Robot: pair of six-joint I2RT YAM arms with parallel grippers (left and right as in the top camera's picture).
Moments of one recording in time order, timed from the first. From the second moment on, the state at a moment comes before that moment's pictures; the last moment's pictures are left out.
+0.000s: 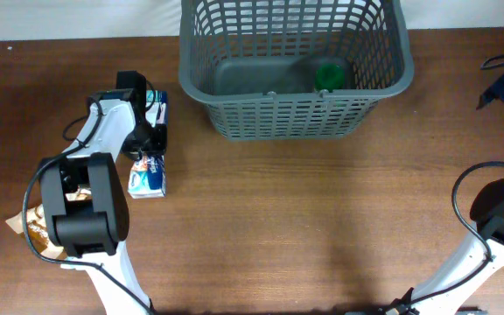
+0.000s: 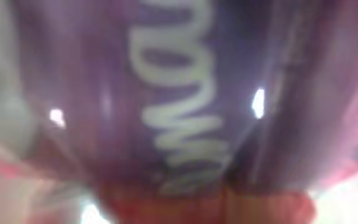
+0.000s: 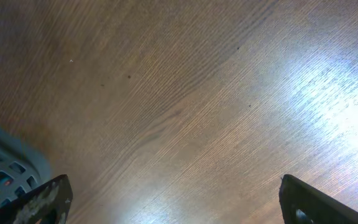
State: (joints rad) left arm 0.04 2.12 1.54 -0.91 -0.02 0.04; right arm -0.53 2.19 2.40 -1.68 -0.03 0.34
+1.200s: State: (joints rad) left arm -0.44 2.05 2.88 -1.21 -0.06 -0.07; right arm -0.53 2.19 2.40 -1.68 -0.03 0.34
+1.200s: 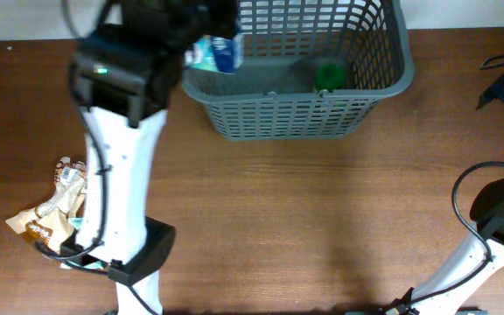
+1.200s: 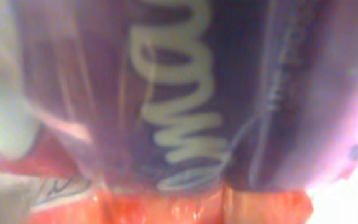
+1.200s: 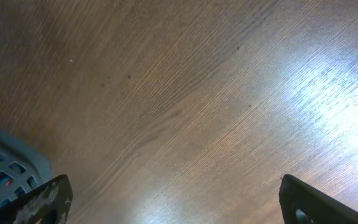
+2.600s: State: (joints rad) left arm -0.47 2.21 2.59 -0.98 -0.12 0.01; right arm -0.53 2.19 2.40 -1.68 -0.03 0.34
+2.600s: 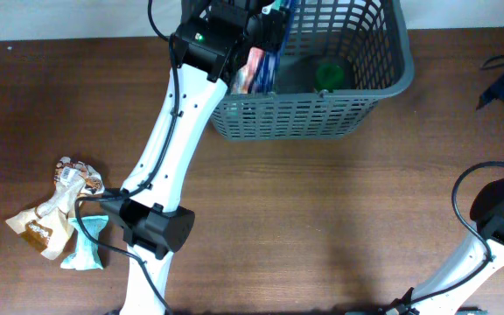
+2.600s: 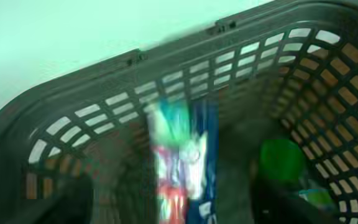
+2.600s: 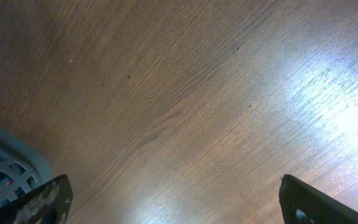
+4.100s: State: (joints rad) left arm 0.11 1.84 2.33 -1.68 -0.39 -0.93; right arm -0.53 2.19 2.40 -1.68 -0.03 0.34
